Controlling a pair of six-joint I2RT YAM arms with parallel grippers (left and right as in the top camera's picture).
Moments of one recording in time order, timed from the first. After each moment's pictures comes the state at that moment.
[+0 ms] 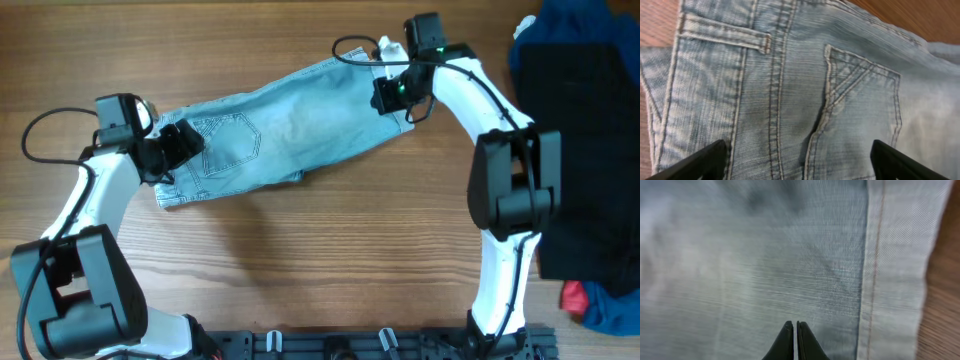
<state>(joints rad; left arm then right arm) 0.23 1.67 0.98 -0.44 0.28 -0.36 0.20 2.26 1.75 -0.74 -0.37 -0.11</state>
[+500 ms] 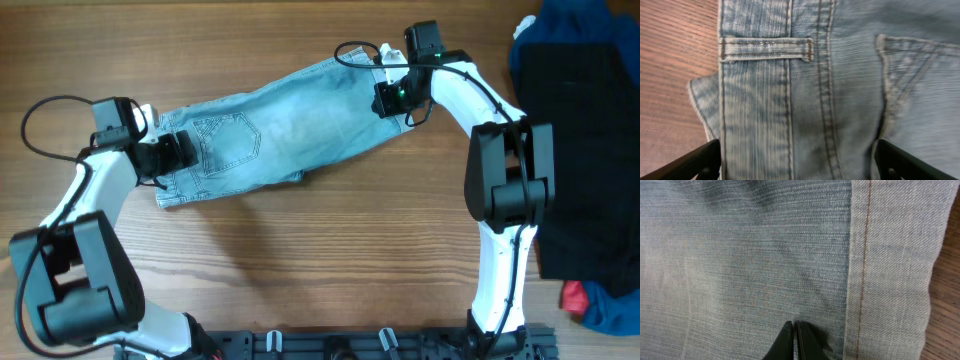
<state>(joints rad) 0.26 1.73 0.98 -0.43 0.15 -0.09 0.18 2.31 1.74 -0.69 -0.38 -0.11</state>
